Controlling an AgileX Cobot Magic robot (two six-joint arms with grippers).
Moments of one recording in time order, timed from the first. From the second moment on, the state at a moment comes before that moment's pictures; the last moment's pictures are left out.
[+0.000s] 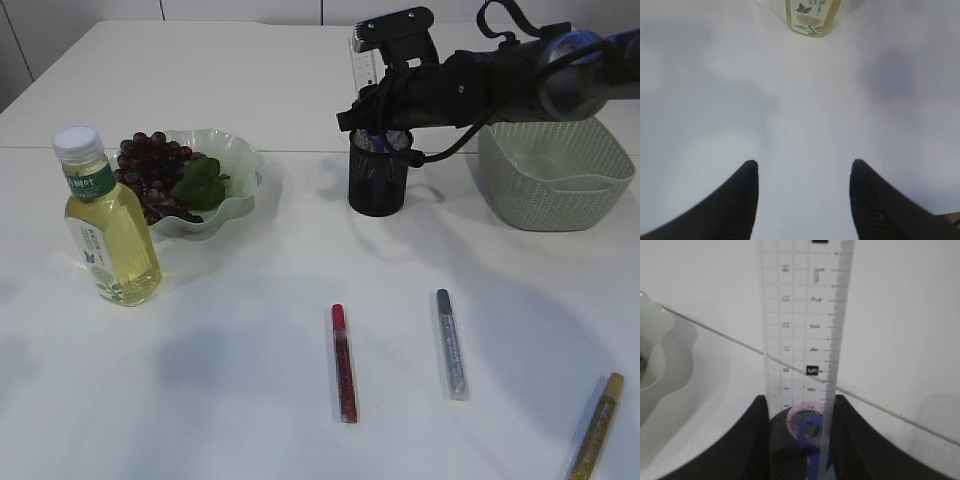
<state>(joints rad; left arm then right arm) -0.22 1.09 -0.87 0.03 0.98 -0.15 0.31 2.19 -1.66 0.13 0.04 -0.28</state>
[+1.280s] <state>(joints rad) -0.22 1.09 -0.87 0.03 1.01 -0.15 0.31 2.10 -1.87 0.15 0.63 -0.24</state>
